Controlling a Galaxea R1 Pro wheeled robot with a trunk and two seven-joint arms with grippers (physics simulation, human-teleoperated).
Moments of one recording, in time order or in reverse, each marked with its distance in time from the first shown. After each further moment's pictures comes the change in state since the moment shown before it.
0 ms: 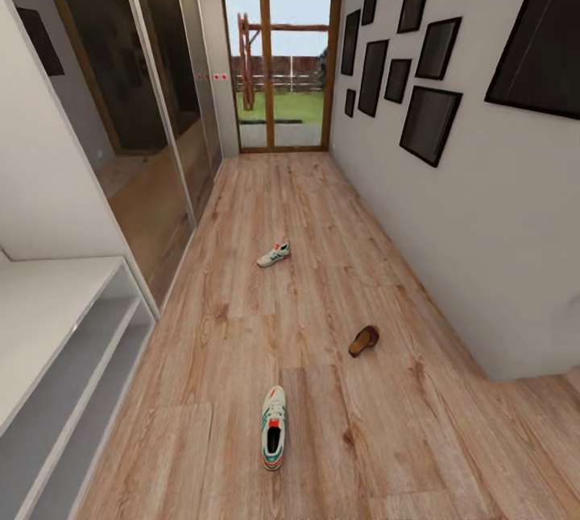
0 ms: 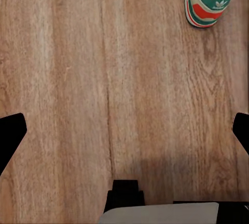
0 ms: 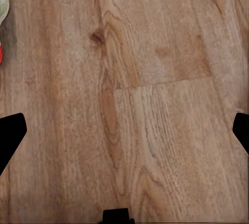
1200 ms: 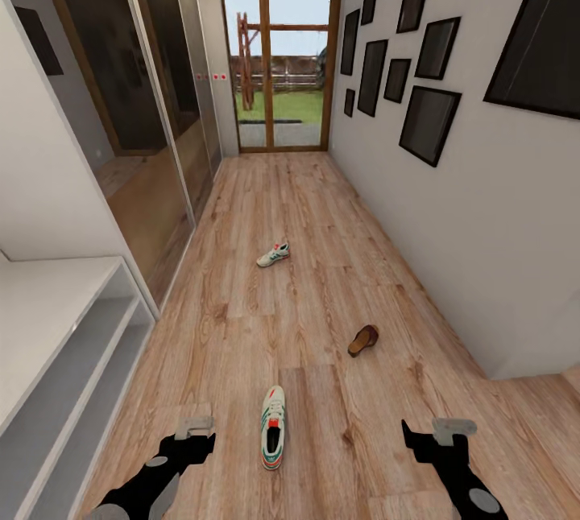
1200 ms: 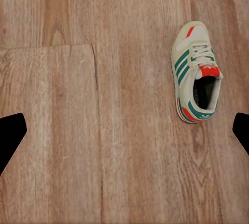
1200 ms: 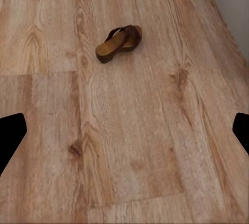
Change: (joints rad) left arm -0.331 -0.017 0.002 -0.020 0.010 0.254 0.013; right arm -0.147 -0.074 -0.002 -0.488 0.007 0.422 -0.001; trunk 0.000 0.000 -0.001
